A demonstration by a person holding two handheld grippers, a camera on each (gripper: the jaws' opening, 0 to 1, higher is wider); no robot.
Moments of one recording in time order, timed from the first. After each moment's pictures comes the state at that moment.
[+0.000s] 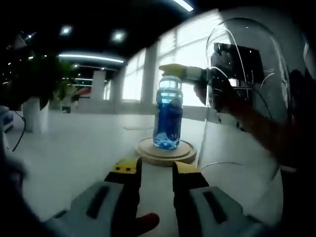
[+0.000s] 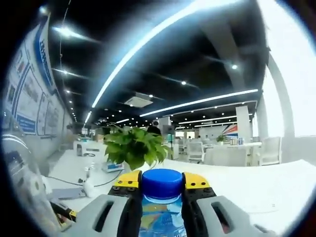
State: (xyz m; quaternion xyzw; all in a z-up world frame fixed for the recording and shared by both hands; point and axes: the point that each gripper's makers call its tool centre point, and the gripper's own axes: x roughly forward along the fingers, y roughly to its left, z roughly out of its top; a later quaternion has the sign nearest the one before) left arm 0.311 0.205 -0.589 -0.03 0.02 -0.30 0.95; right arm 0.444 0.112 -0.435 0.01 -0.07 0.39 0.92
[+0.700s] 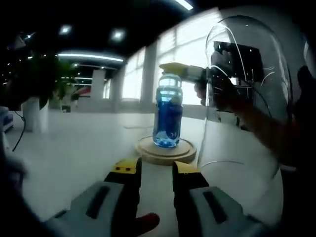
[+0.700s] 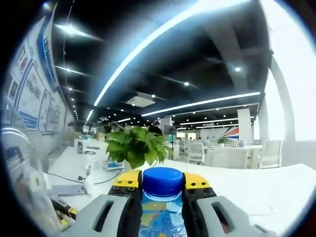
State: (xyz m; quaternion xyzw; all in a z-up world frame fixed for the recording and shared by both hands) left arm 0.311 0.206 -0.592 -0.02 0.03 -0.30 0.95; right arm 0.443 0.107 -0.434 0.00 -0.08 0.39 0.92
